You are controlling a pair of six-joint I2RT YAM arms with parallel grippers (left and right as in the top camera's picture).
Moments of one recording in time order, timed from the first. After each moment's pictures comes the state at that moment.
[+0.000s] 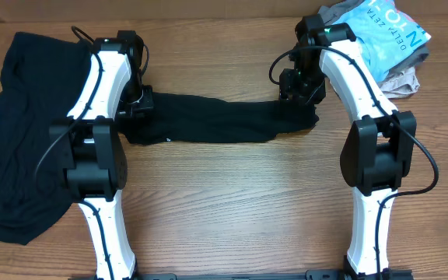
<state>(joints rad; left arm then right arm) -0.03 2.28 1.92 -1.30 -0.10 -0.23 0.19 2.31 2.08 -1.31 -0.18 0.23</state>
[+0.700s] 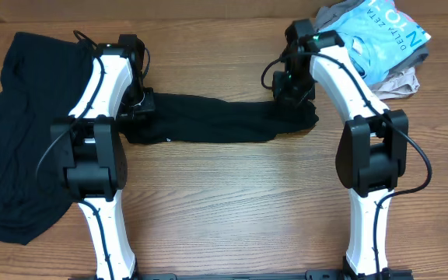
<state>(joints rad) -0.03 2.28 1.87 -1.23 -0.10 -0.23 0.23 2.31 2.00 -1.18 -0.18 0.25</state>
